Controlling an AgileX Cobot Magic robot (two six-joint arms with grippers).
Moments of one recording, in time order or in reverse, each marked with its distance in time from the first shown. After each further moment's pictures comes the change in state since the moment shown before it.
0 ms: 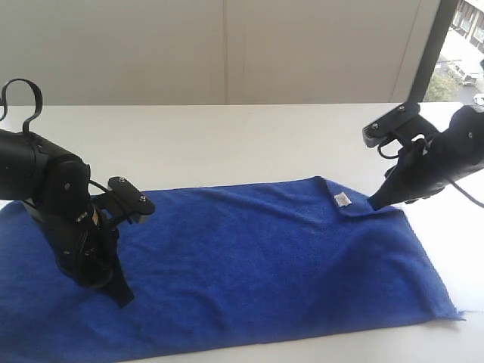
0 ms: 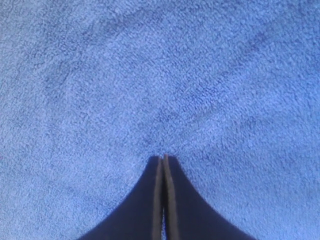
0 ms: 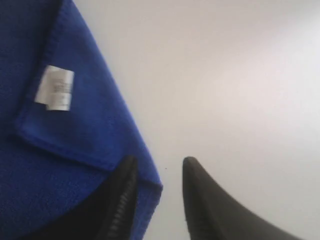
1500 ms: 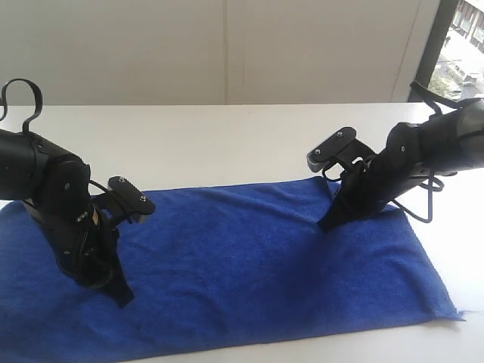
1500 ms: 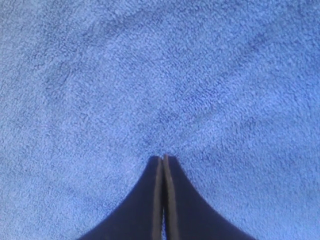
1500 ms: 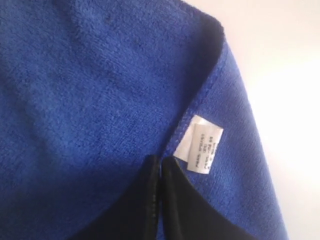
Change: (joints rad) left arm 0.000 0.000 0.000 0.000 -0.002 0.002; right arm 0.154 0.138 -0.058 0.219 0.005 -0.193
